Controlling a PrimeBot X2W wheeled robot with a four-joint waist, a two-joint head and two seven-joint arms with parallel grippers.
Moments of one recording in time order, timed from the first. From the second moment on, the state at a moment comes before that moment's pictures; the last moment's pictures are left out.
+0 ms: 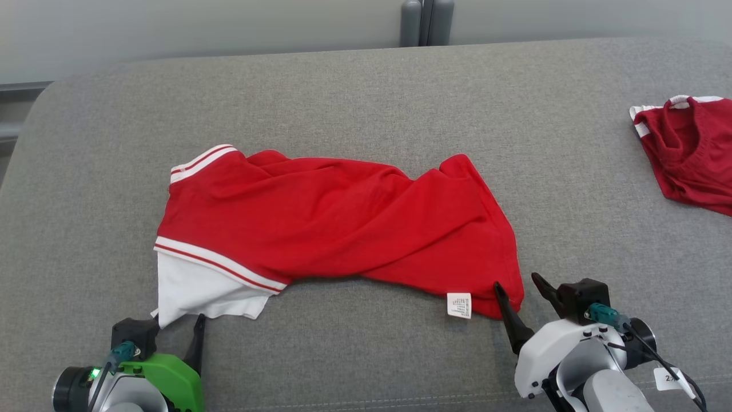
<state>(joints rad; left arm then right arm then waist) -0.25 0.25 -0.23 0.75 -0.27 -0.13 -0.18 -0.12 -0.05 0.12 0.31 0.11 0.13 0.00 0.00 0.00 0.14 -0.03</state>
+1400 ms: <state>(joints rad) -0.33 0.23 -0.26 0.87 -0.31 -0.10 -0.25 -0.09 -0.05 0.11 0.32 0.10 0.13 0.01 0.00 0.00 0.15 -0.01</state>
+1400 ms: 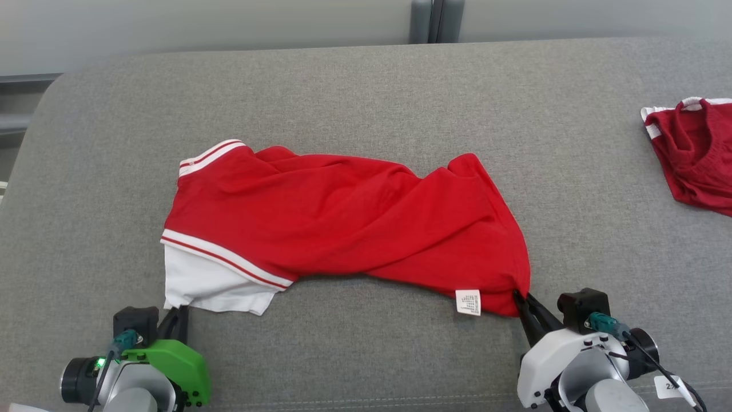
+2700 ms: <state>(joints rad) -1.09 0.22 -0.04 0.37 -0.80 -0.10 0.12 -1.00 -0.21 0.24 0.42 0.37 0.13 0.10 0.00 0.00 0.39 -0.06</state>
